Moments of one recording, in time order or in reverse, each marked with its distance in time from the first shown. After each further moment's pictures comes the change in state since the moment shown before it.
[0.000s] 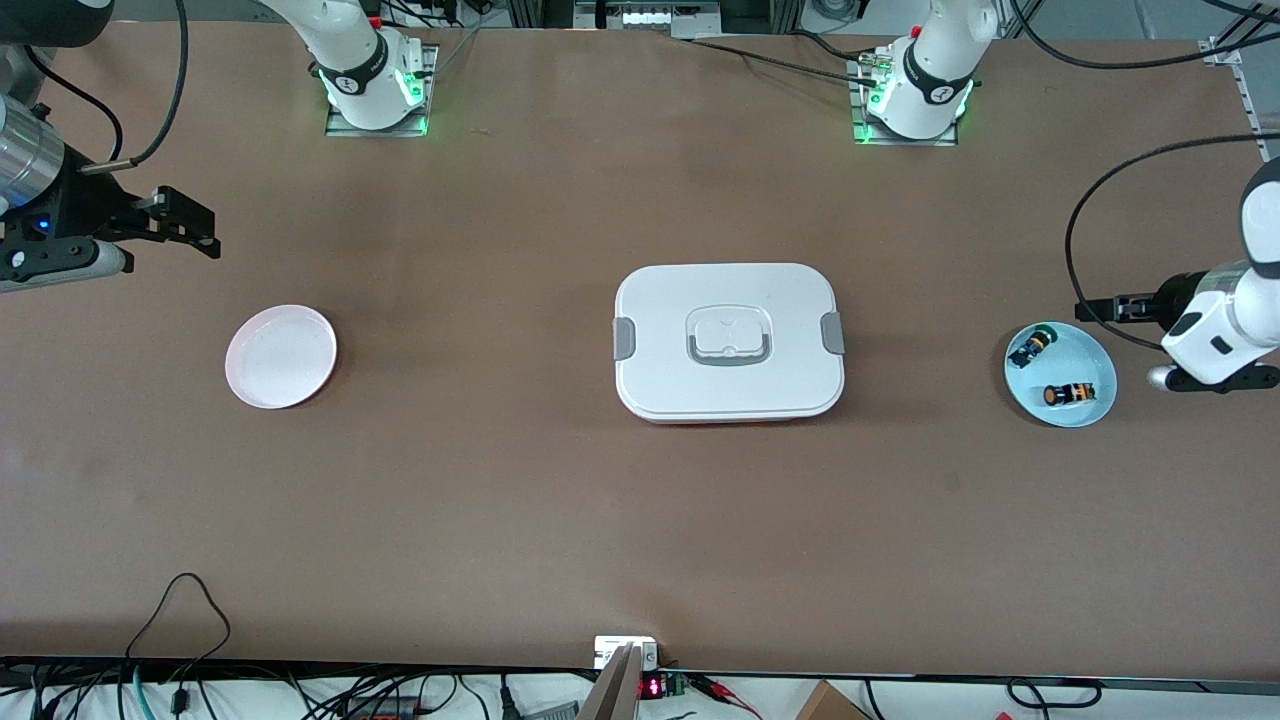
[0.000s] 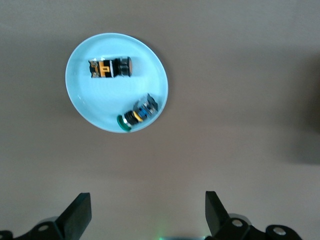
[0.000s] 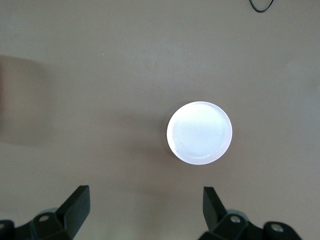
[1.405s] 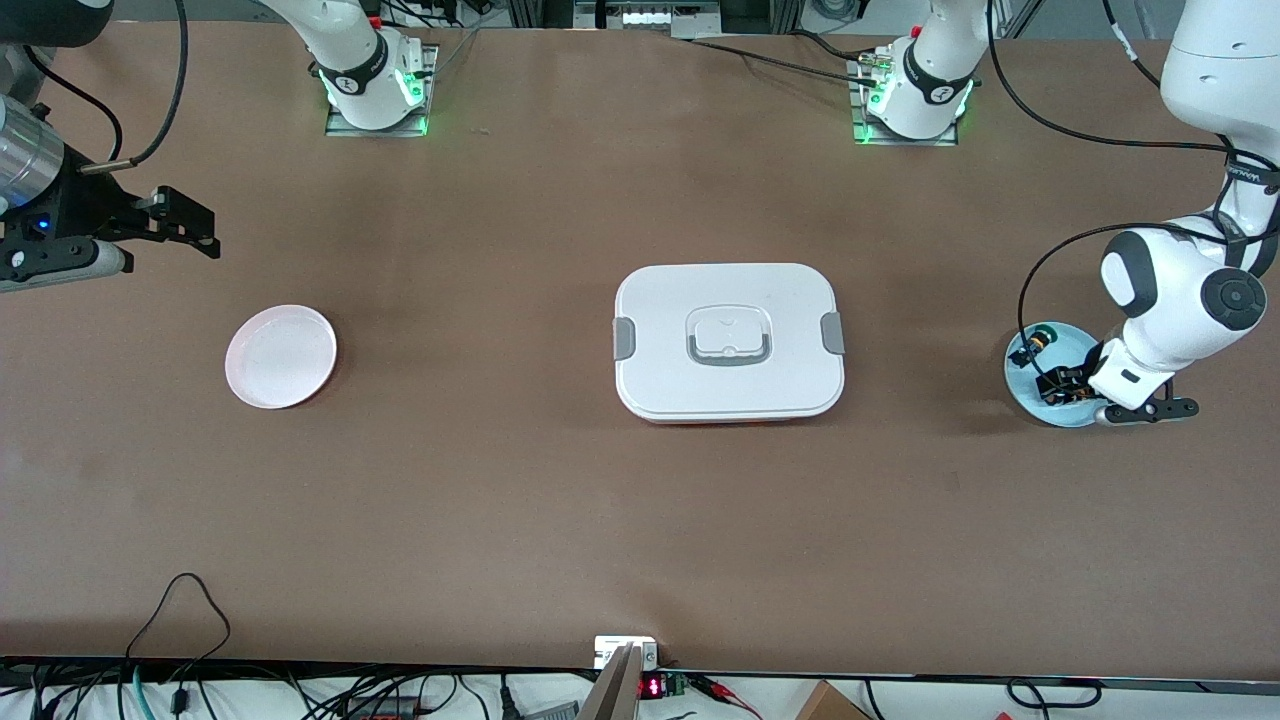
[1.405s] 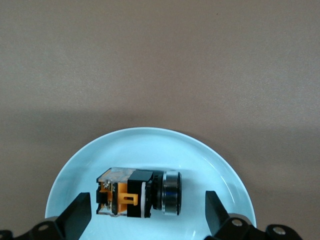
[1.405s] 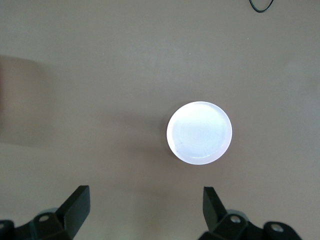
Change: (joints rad) left arm 0.091 0.181 0.000 -0.363 0.050 0.943 0.001; right arm 0.000 0.000 0.000 0.000 0.000 0.000 0.000
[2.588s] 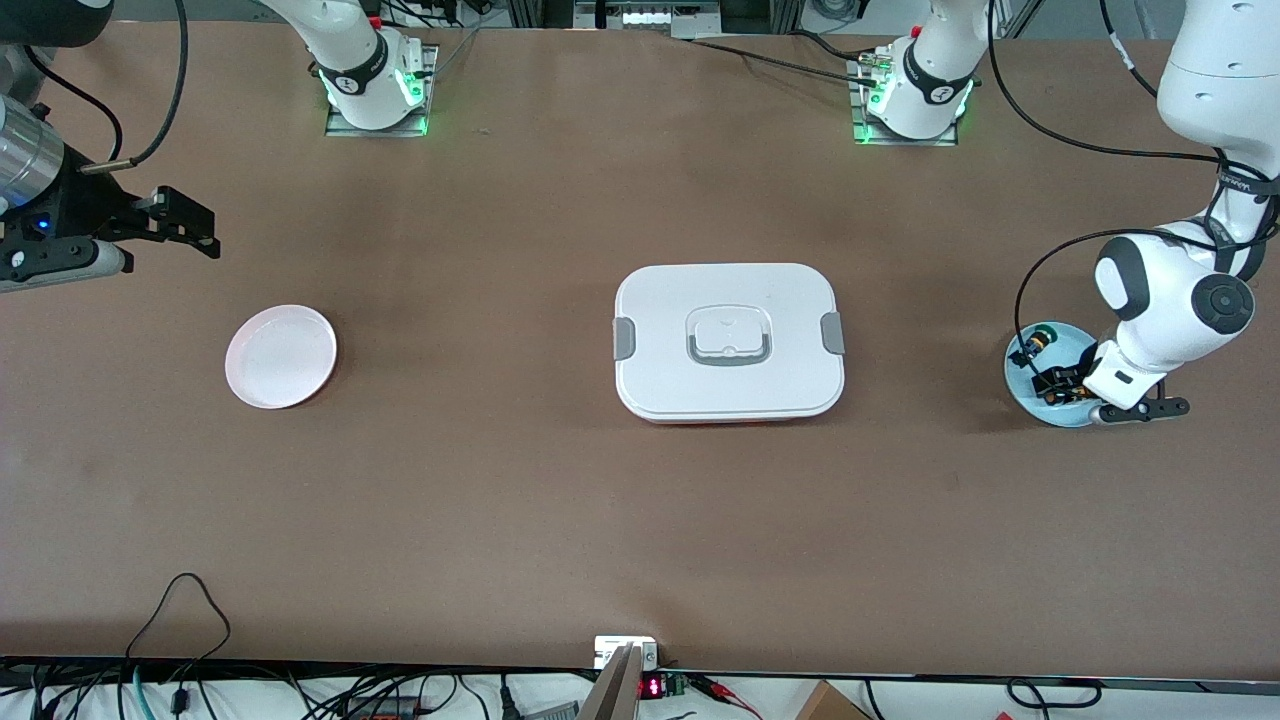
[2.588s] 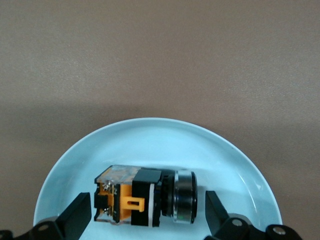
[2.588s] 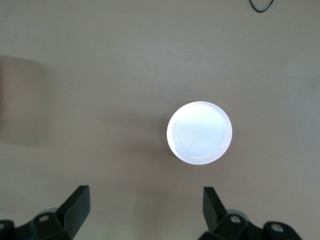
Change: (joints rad) left arm 0.020 0.044 -0.001 -0.004 0.000 0.033 0.000; right arm 0.000 0.000 0.000 0.000 0.000 0.000 0.000
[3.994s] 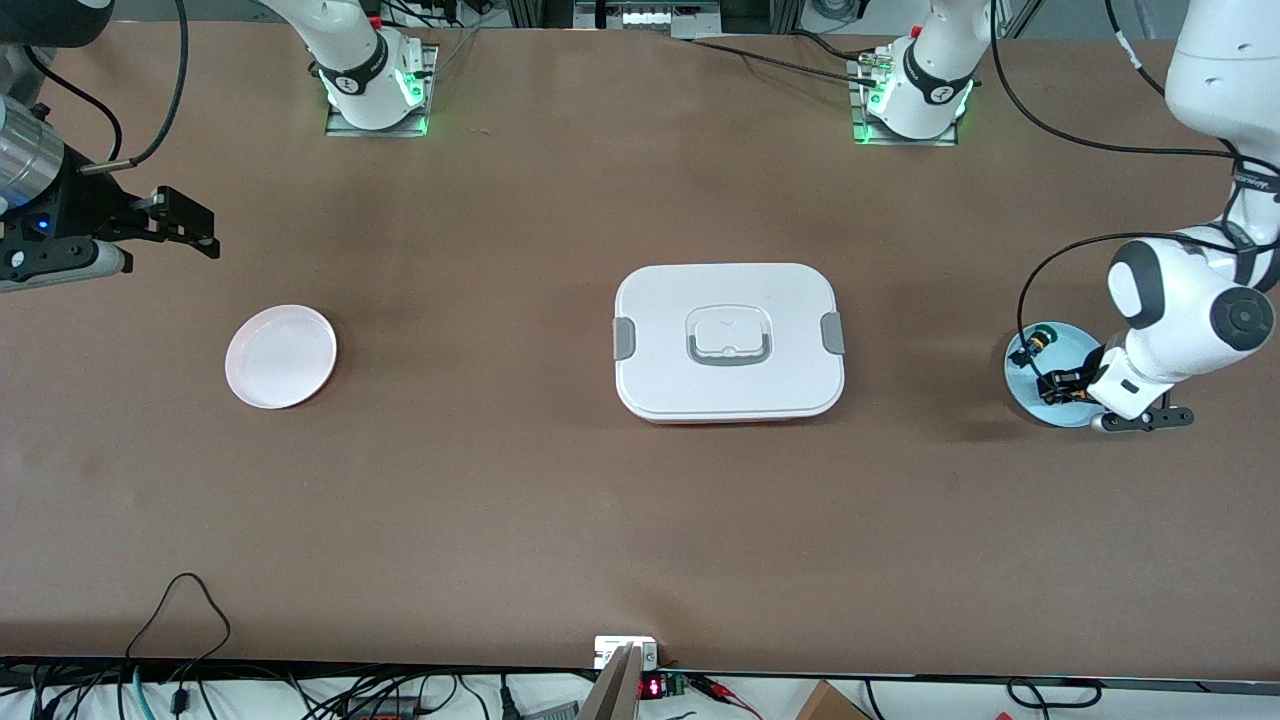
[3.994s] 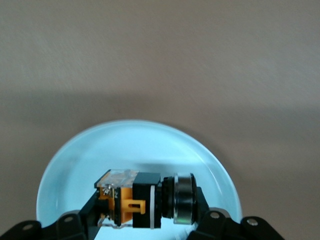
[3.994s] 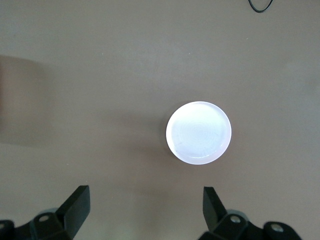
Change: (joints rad) left arm -0.004 -0.042 -0.044 0.117 0.000 -0.299 -0.001; right arm 0.000 0.000 0.000 0.000 -0.004 0.000 0.000
